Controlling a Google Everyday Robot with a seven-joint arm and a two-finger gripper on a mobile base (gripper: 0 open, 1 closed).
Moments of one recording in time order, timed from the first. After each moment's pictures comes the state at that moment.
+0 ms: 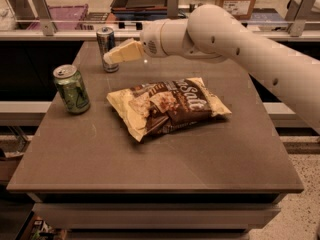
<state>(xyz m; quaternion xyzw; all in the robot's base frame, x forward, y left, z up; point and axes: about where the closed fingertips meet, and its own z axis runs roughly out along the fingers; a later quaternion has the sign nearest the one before) 0.702 0.089 0.937 -0.42 0.68 0.26 0.54</state>
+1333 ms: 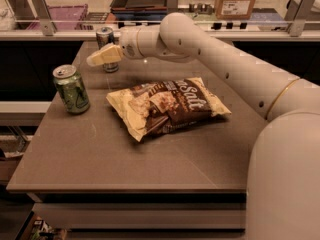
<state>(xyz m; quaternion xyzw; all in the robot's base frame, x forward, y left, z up) 0.749 0.160 0.900 -0.44 0.66 0.30 0.53</state>
